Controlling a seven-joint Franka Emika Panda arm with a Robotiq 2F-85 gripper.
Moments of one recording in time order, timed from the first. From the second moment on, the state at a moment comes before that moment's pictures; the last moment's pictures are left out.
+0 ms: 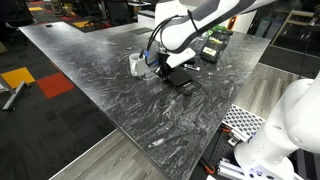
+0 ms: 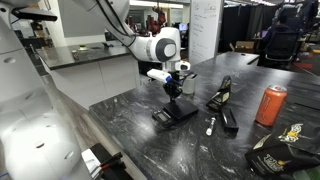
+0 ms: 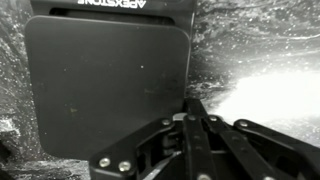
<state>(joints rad) 0.01 -0.05 -0.01 -2.32 -0.09 2.25 0.25</state>
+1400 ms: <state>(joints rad) -0.01 -0.44 0.04 -2.50 0.02 2.13 0.54</state>
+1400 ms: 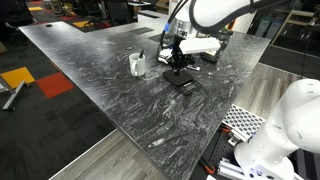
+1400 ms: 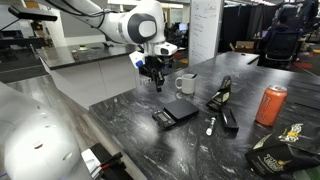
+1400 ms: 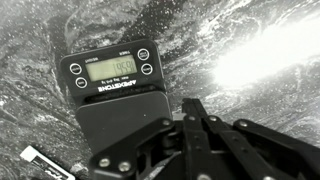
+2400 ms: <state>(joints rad) -0.09 -0.47 0.00 -2.59 0.09 2.12 0.54</state>
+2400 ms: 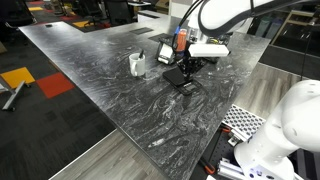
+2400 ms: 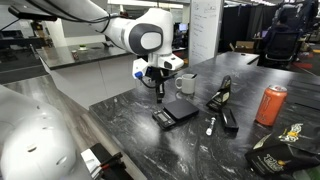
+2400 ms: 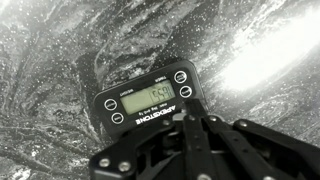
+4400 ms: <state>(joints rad) -0.09 -0.30 -0.01 -2.53 0.16 2.15 0.57</state>
